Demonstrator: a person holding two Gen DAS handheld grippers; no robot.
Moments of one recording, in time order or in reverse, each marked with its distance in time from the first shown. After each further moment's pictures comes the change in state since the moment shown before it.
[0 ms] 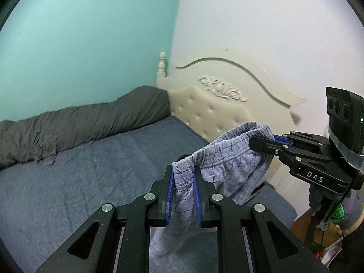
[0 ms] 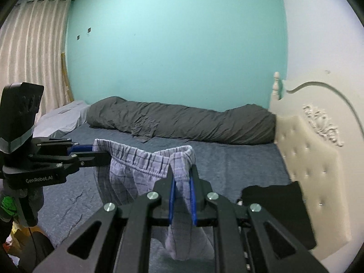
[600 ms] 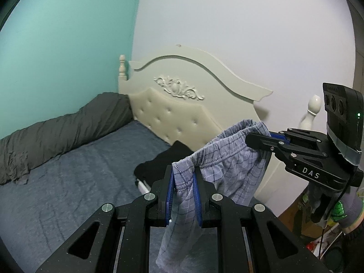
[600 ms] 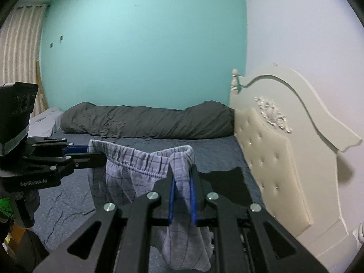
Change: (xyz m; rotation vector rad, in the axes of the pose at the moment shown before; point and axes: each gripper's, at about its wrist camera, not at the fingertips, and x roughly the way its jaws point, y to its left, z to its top) left arm 0.043 -0.120 0.029 0.086 0.027 -0.134; right arm -0.090 -0.090 -0.021 0.076 0.008 -0.182
